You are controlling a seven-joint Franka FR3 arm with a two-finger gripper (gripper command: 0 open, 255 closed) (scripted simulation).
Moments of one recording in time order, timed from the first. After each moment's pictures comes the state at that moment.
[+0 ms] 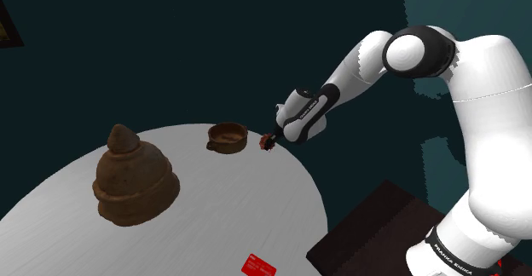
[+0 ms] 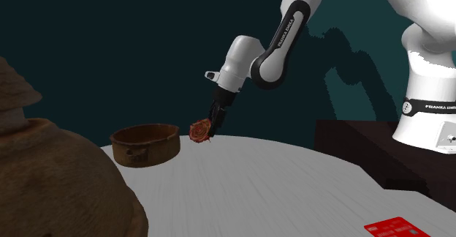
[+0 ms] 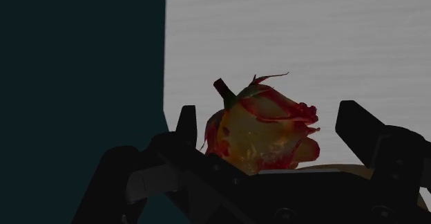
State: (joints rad) arm -0.09 0.67 0.09 -2.01 -0.12 3.09 -0.23
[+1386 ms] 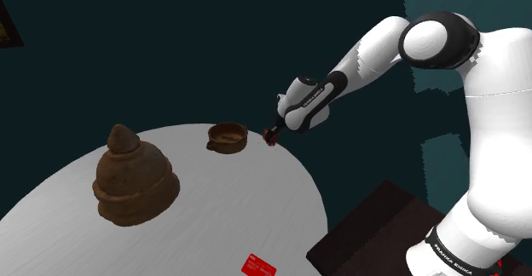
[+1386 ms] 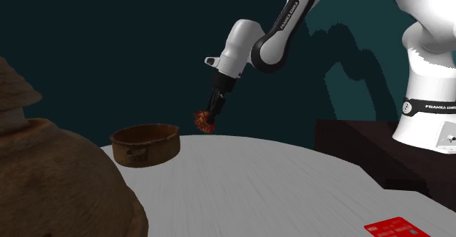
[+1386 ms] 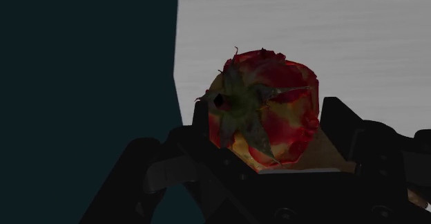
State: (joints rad) arm -0.11 0.56 0.12 -2.04 -0.11 3.01 -0.24
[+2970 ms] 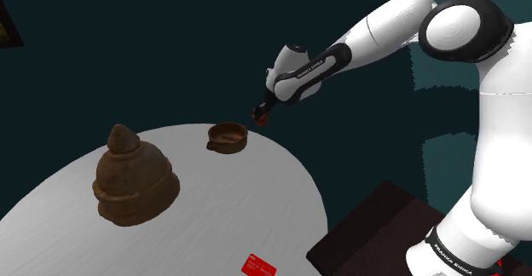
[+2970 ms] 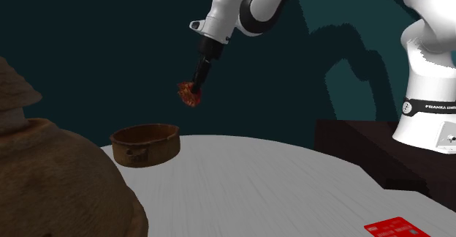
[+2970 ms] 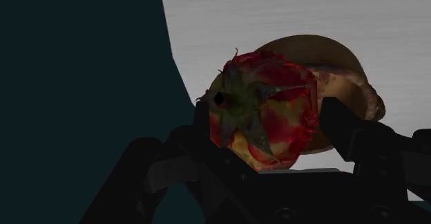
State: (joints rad) arm -0.06 0.45 0.14 -1.90 -0.12 2.75 -0.17
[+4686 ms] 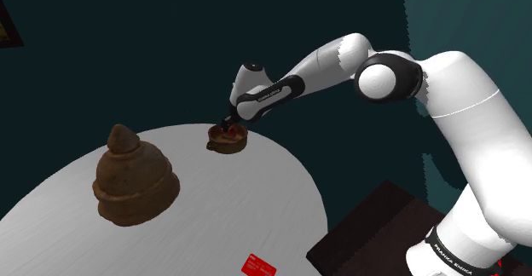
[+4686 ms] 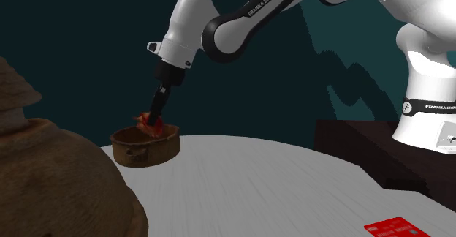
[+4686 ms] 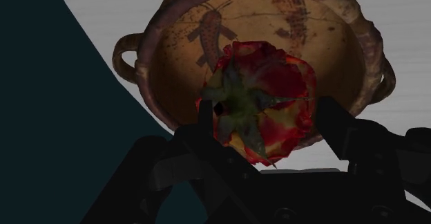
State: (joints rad) arm 0.14 0.86 0.08 -1.37 -0.20 2.64 0.01
